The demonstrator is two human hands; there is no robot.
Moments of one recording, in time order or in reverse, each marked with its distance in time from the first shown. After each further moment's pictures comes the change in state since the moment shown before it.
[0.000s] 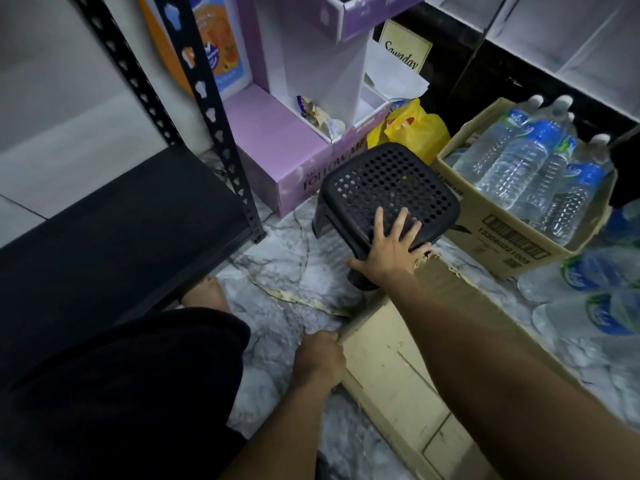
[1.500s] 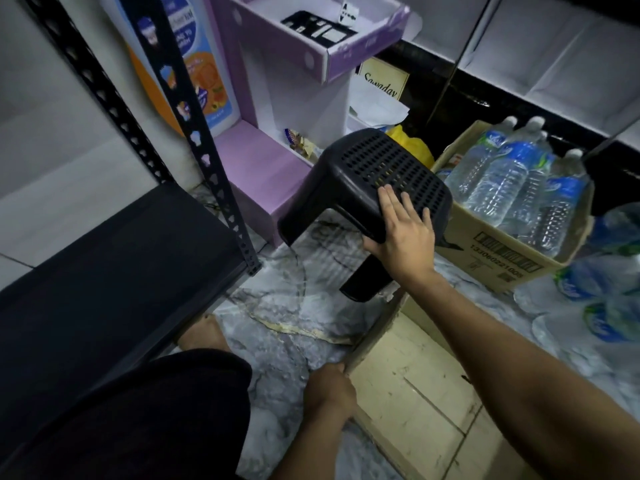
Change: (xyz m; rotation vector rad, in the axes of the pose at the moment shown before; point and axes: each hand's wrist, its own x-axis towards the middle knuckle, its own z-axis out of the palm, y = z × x) left_hand 0.005 0.006 -0.003 -0.030 -0.048 -0.086; right_hand 0.001 0.000 -0.083 0.039 0.514 -0.305
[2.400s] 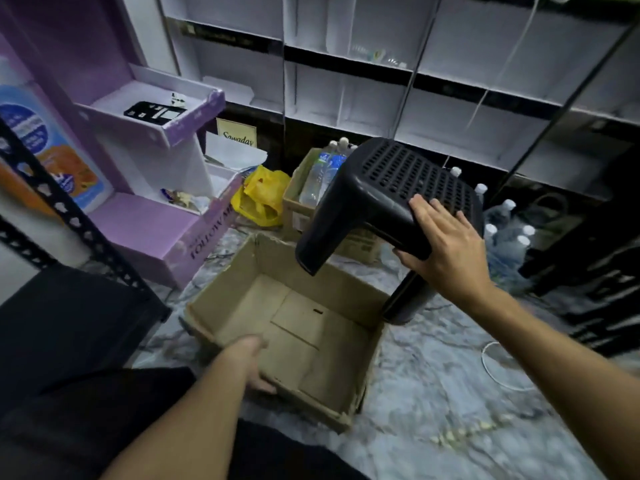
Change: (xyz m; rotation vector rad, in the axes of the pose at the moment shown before) left_hand -0.033 0.046 -0.015 -0.560 -0.314 -0.459; right_hand -0.243 0.140 -0.242 -0.213 0.280 0.166
